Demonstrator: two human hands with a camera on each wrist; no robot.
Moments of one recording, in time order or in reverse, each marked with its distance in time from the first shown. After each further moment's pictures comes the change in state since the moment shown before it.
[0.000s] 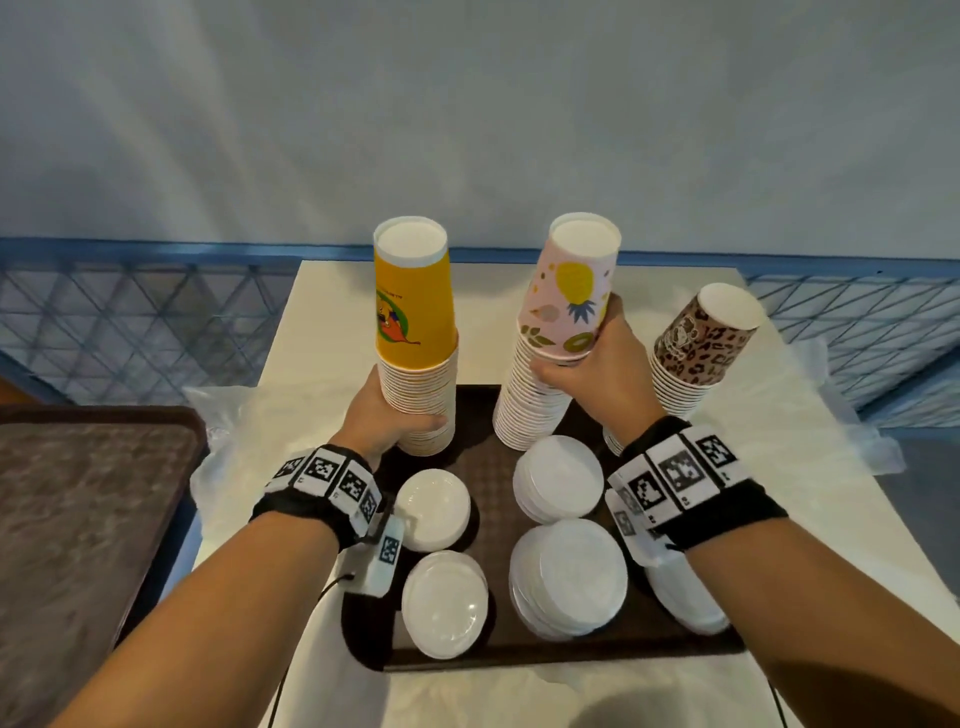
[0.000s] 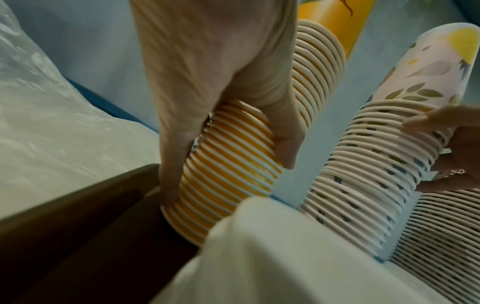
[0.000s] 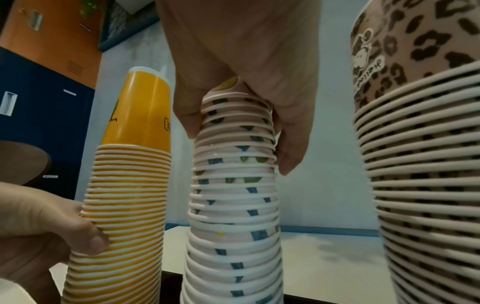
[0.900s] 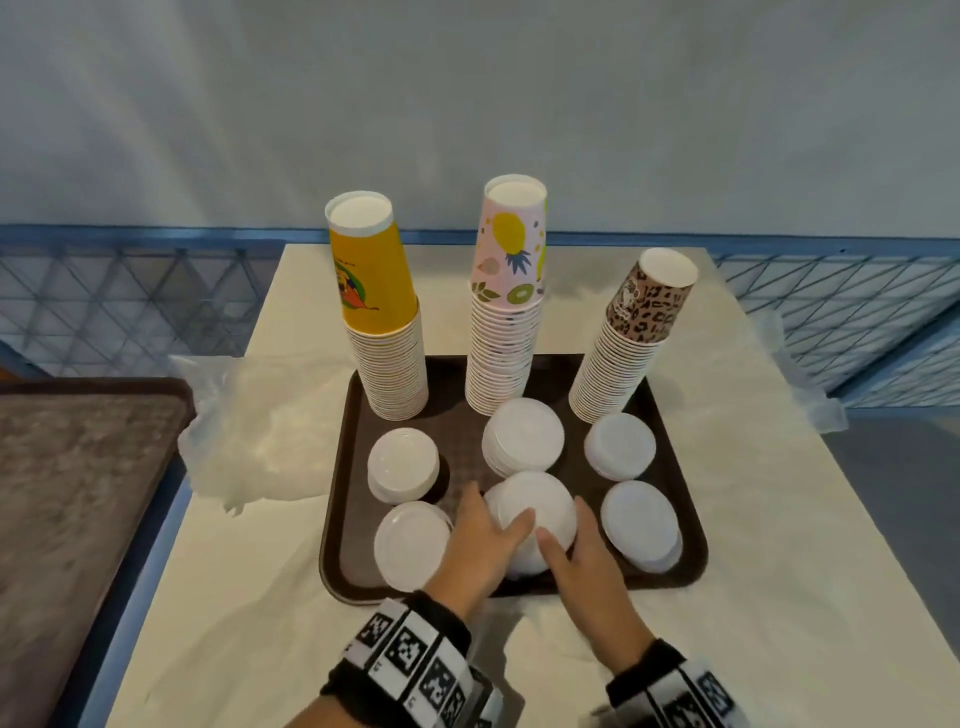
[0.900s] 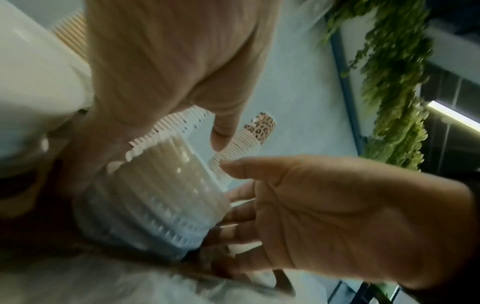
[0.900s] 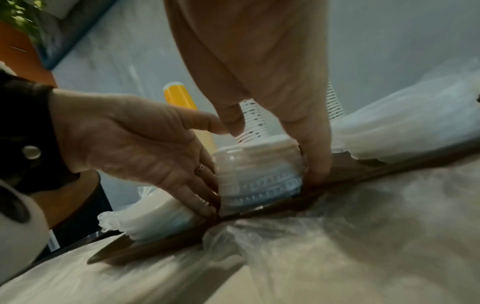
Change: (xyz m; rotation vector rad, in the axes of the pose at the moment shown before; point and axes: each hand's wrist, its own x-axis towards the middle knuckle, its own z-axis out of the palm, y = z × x) left_hand -0.157 -0.023 0.123 0.114 -0.169 -0.246; right_hand -0.203 0.060 0.002 0.131 -0.286 0.527
